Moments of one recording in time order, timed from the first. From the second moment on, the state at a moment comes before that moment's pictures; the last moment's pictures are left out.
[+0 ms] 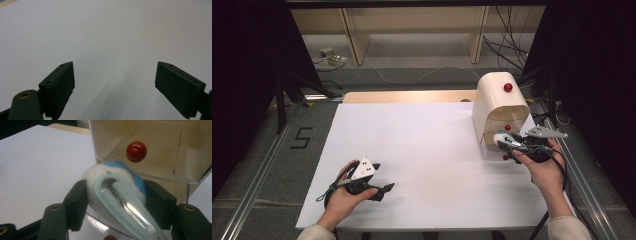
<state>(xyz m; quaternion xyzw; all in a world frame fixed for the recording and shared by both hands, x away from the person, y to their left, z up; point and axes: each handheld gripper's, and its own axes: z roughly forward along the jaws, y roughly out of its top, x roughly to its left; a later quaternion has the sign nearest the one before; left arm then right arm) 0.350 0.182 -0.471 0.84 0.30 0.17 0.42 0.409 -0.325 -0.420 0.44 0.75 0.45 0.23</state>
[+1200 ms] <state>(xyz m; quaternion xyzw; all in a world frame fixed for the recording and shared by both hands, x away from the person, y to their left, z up) 0.350 0.182 -0.471 0.84 0.29 0.17 0.42 0.414 -0.326 -0.425 0.47 0.74 0.43 0.22</state>
